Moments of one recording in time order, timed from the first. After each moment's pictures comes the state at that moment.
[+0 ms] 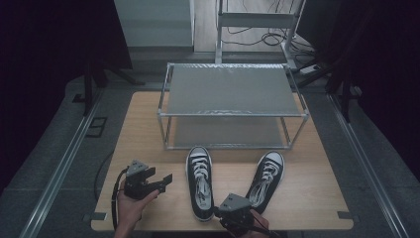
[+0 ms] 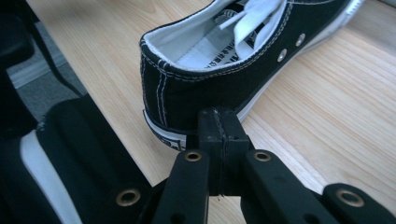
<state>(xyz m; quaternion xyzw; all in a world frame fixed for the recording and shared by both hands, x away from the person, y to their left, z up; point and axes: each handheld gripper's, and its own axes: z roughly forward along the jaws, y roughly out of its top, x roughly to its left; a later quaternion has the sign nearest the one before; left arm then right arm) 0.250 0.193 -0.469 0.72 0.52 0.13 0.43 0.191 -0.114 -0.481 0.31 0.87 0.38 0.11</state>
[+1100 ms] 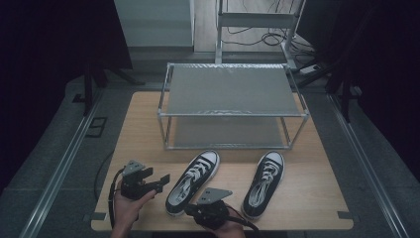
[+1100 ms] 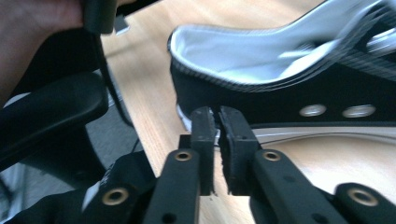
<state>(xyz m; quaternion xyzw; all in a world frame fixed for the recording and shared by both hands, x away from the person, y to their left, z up) 0.248 0.199 -0.464 0.72 0.52 0.12 0.43 0.209 -0.063 -0.486 0.26 0.84 0.47 0.02</state>
